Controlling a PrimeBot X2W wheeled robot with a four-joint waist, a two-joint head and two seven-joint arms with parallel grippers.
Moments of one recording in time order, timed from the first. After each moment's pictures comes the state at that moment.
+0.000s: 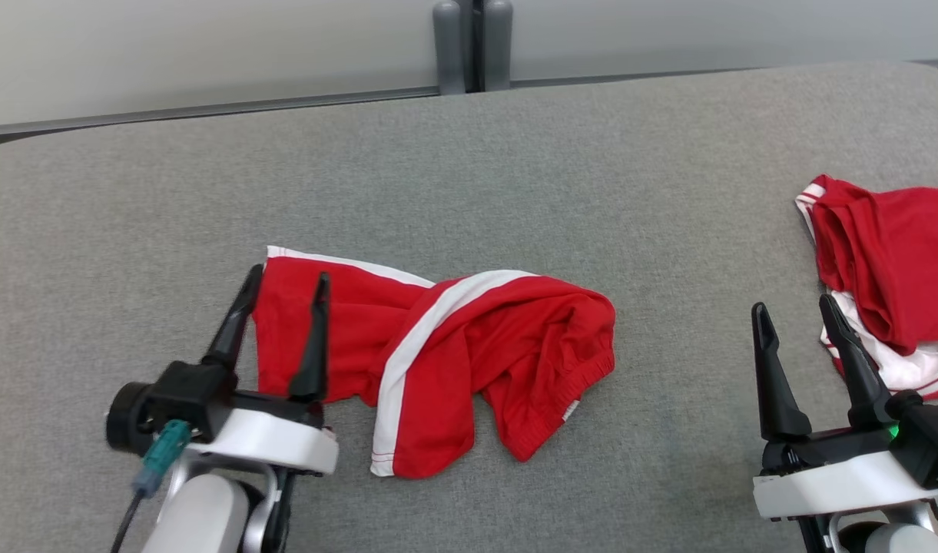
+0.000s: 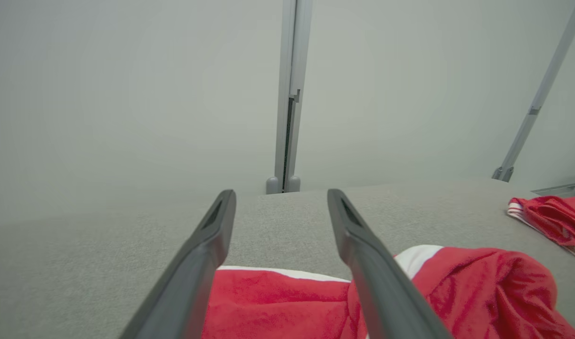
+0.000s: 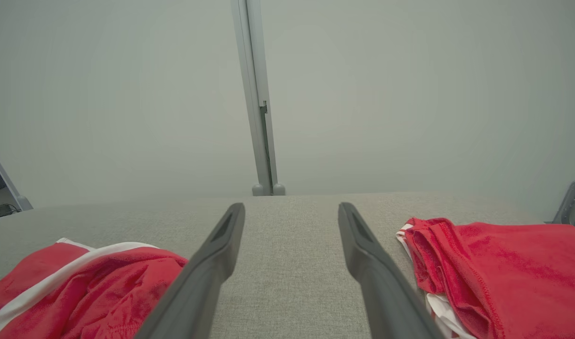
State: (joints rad) left arm -0.22 0.13 -0.29 0.16 -0.30 0.06 -0.26; right arm -0.02 -0.08 0.05 -0.07 0.16 0.13 -0.12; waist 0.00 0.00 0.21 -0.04
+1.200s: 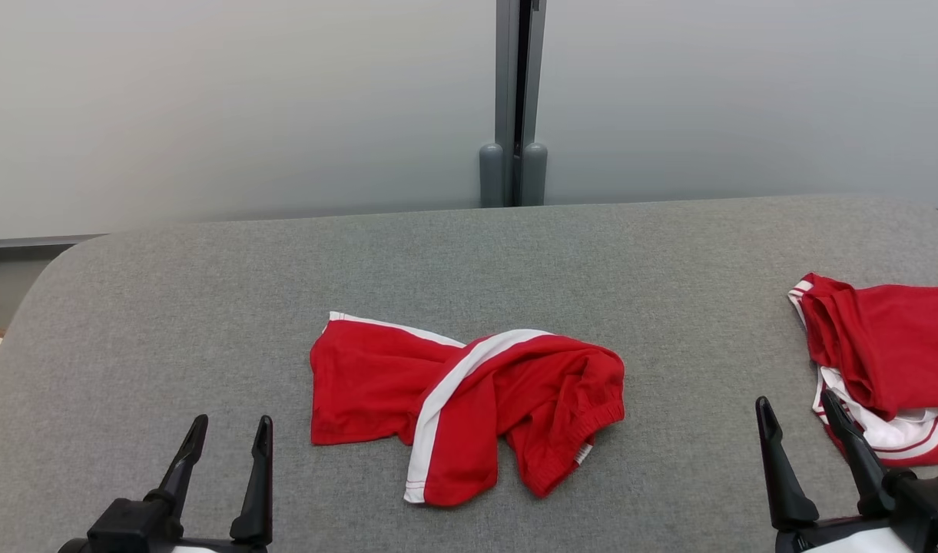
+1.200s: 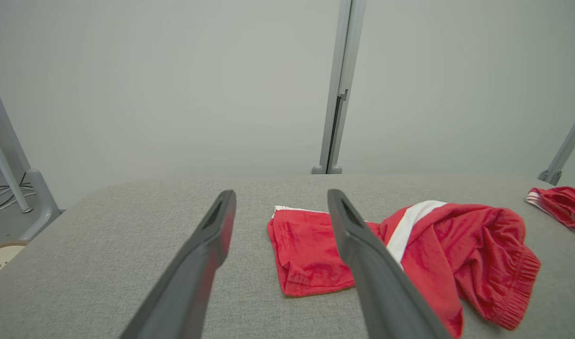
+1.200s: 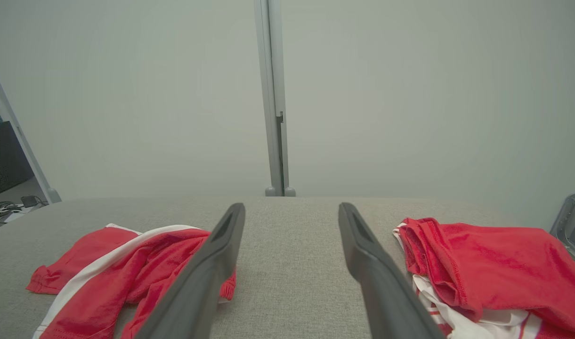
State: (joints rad) left arm 0.15 0.23 -0.18 -0.04 -0.35 0.09 -0.17; right arm 0.17 -0.09 0.04 -0.11 0.16 0.13 -0.06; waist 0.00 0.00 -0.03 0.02
